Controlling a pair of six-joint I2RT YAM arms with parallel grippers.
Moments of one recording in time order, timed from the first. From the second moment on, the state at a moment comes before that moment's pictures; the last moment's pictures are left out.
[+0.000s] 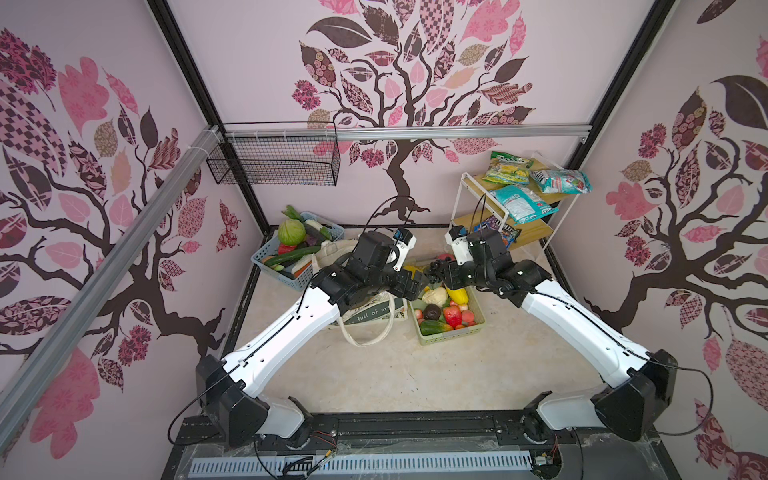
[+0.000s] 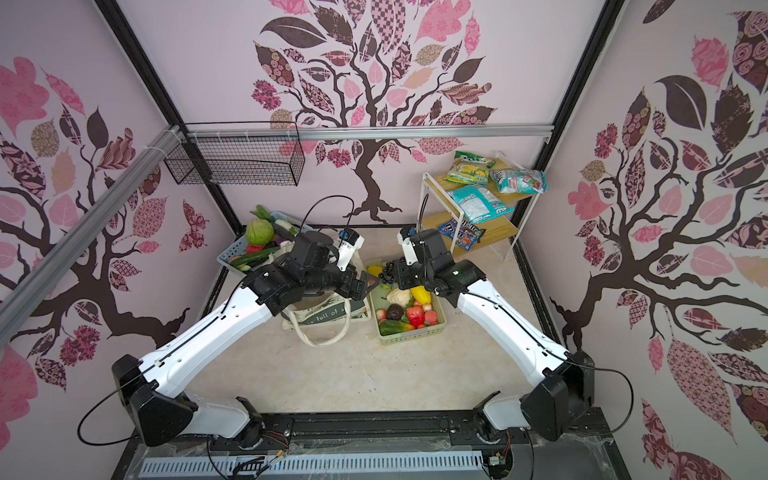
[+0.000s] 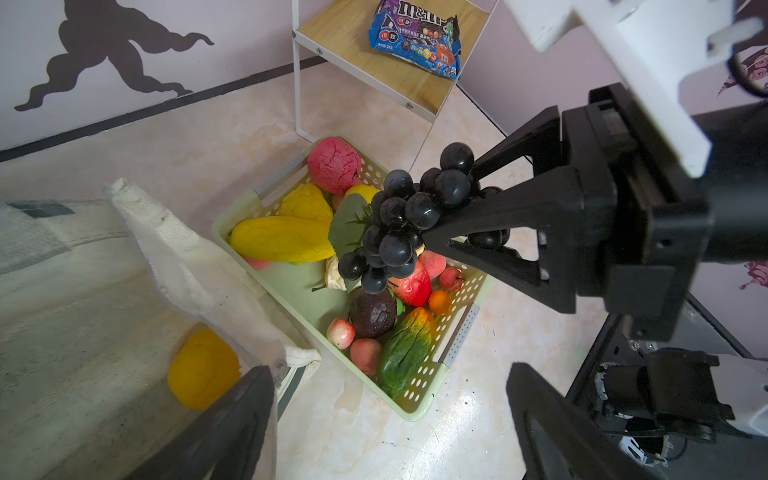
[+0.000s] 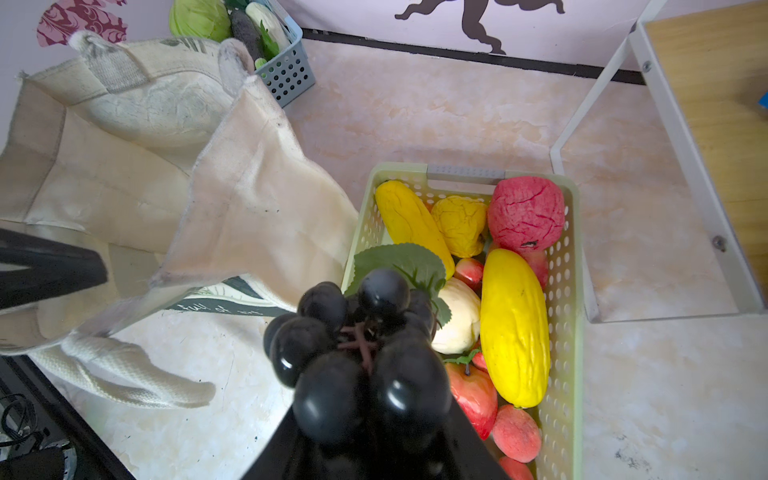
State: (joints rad) left arm -0.71 1.43 1.44 -0.64 0.16 -0.18; right arm 0.54 1.38 1.33 -0.65 -0.07 0.23
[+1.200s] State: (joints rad) left arm -0.72 1.58 1.44 -0.57 0.18 -0.18; right arm 0.51 1.37 1.34 -0.64 -0.07 0.24
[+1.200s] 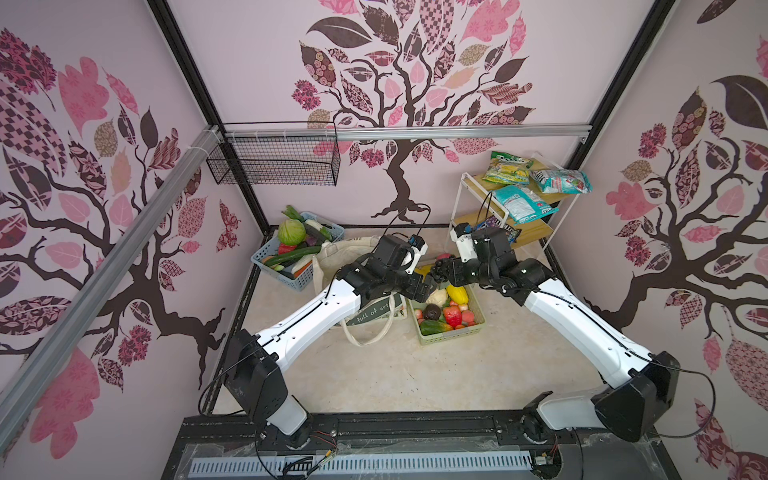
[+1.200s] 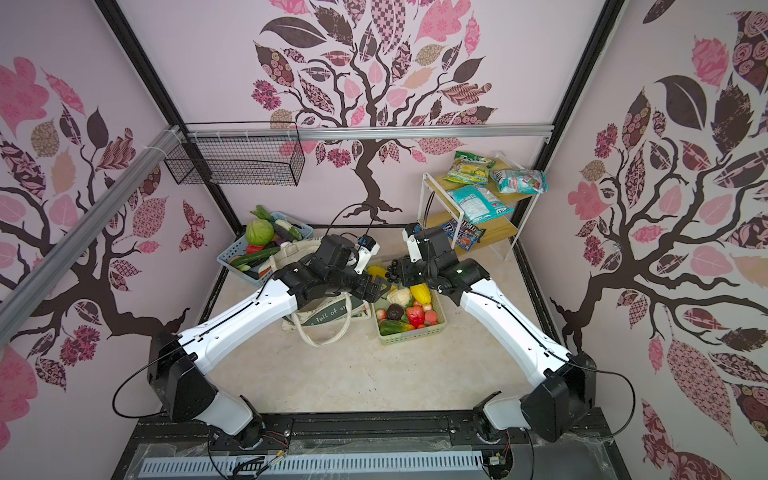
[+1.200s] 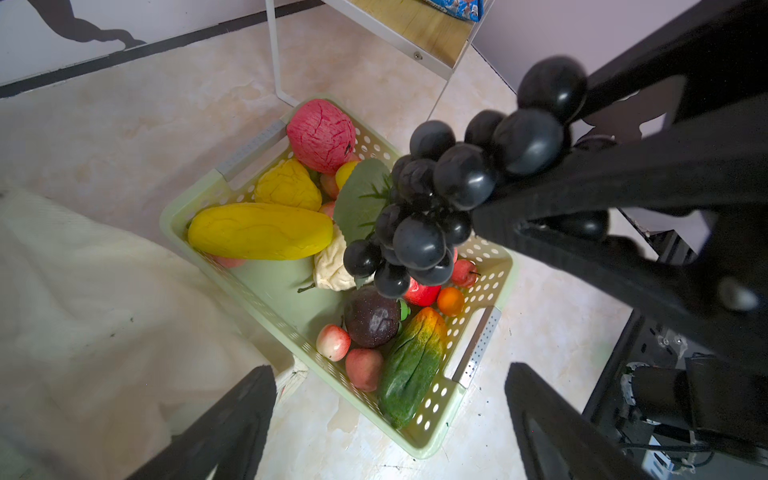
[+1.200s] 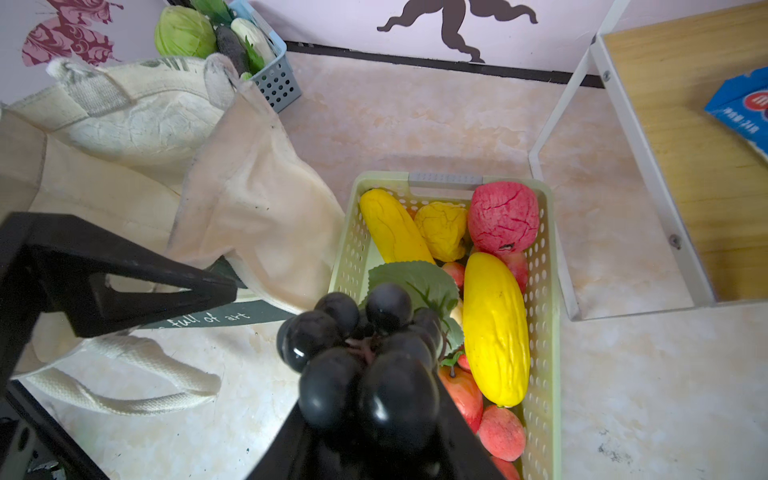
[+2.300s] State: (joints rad) left arm -0.72 1.70 1.44 -0.40 0.21 -0.29; right arm 0.48 1.37 1.38 -0.60 -0.25 0.31
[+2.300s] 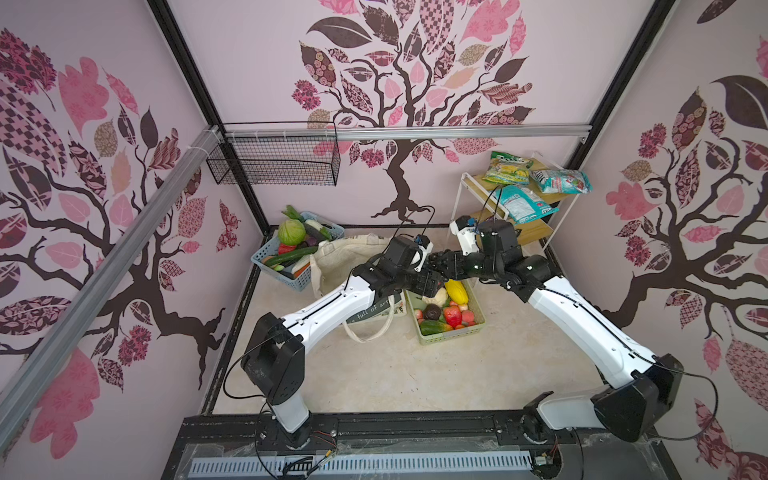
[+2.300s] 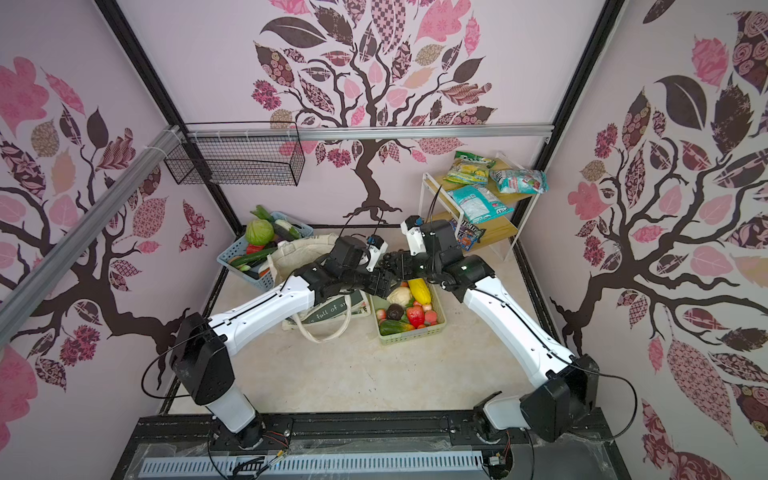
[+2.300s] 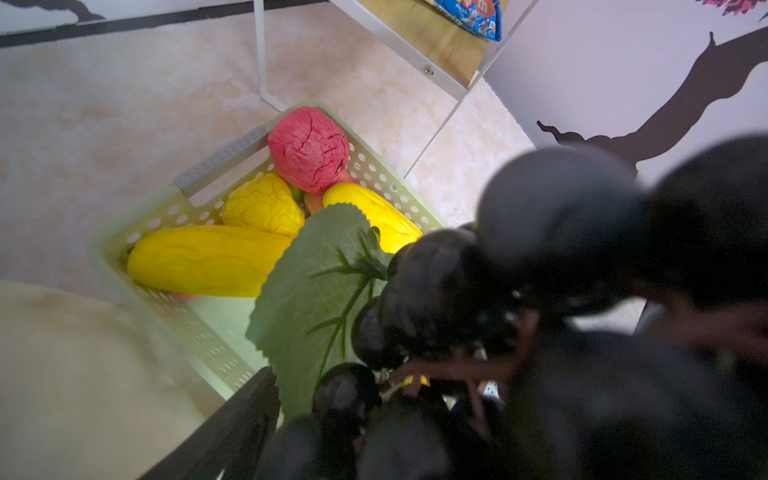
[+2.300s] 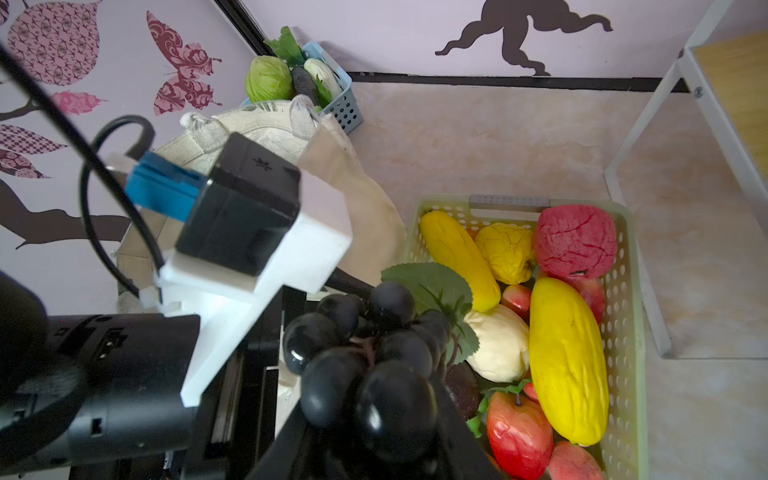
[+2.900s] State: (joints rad) left arm -0.72 1.71 1.44 -0.32 0.26 -0.30; right arm 0.45 1.36 1.37 -0.59 -0.29 0.32
